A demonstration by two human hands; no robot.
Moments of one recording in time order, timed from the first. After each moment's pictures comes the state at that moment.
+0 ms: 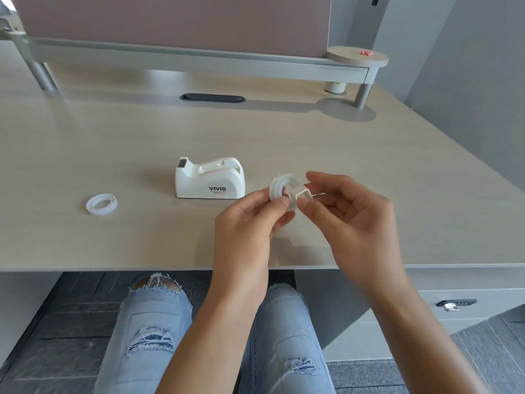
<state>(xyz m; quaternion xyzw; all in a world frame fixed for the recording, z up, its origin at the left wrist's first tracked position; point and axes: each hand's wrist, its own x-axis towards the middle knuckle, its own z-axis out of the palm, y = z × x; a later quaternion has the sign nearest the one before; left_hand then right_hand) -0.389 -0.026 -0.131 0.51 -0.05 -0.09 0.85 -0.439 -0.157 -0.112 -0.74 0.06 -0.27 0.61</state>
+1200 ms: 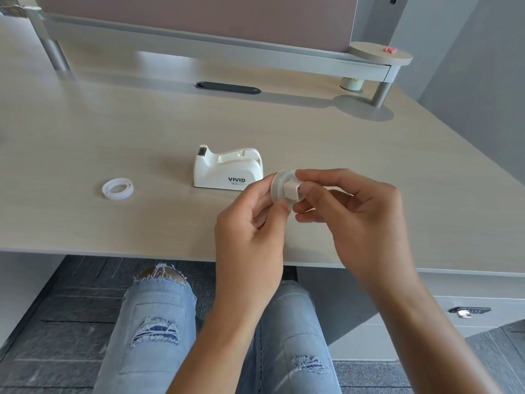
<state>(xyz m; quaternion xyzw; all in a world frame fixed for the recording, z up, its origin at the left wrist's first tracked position) -0.396 0.003 -0.139 0.58 -0.14 0.04 0.80 -0.427 -0.125 -0.101 -0.75 0.04 -0.25 0.61</state>
